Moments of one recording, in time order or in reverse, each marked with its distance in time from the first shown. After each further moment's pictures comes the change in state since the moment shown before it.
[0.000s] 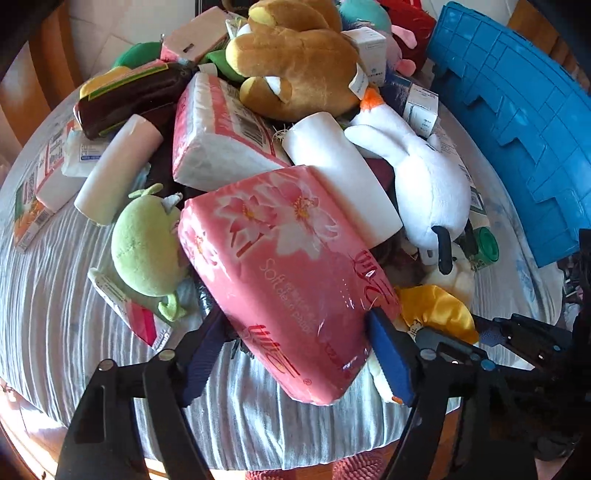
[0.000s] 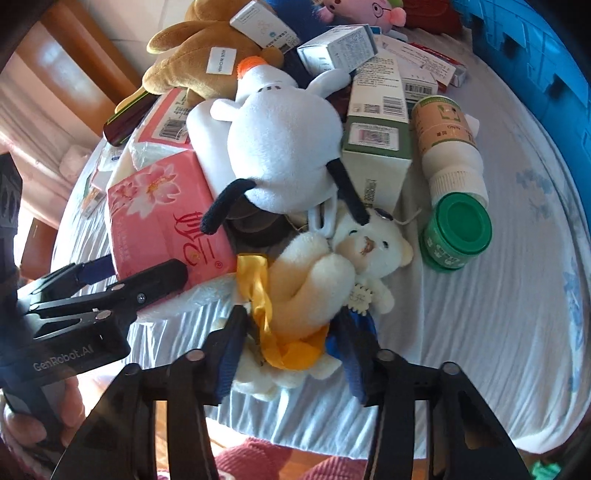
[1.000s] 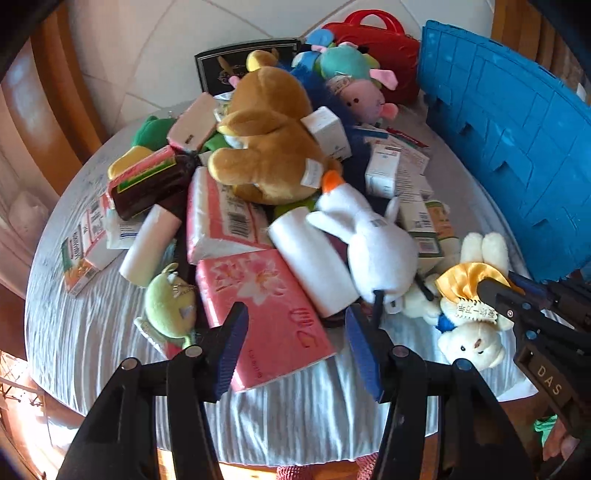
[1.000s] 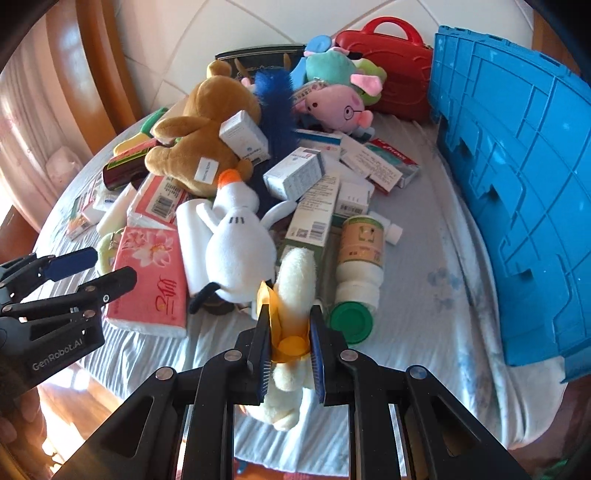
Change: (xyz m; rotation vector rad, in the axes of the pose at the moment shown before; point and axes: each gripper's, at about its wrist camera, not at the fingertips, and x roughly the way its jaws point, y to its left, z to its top) left arm -0.049 -0.054 0.037 0.050 -0.119 0.134; right arm -0.086 -0.012 0.031 -0.127 -0.206 -0.186
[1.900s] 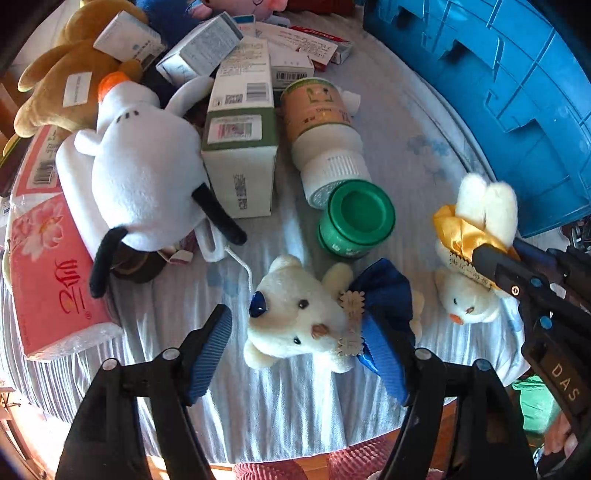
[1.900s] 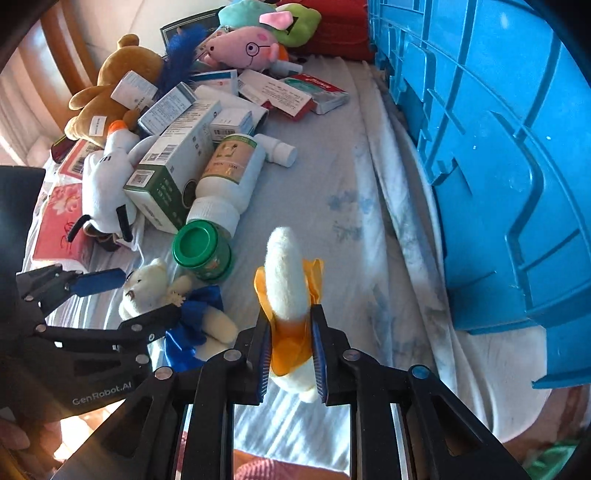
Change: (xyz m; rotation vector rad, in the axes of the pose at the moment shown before) left arm 0.085 -0.138 -0.031 0.058 0.270 -0.089; right arm 0.028 -0.129 -0.053 0.035 0.139 -0.013
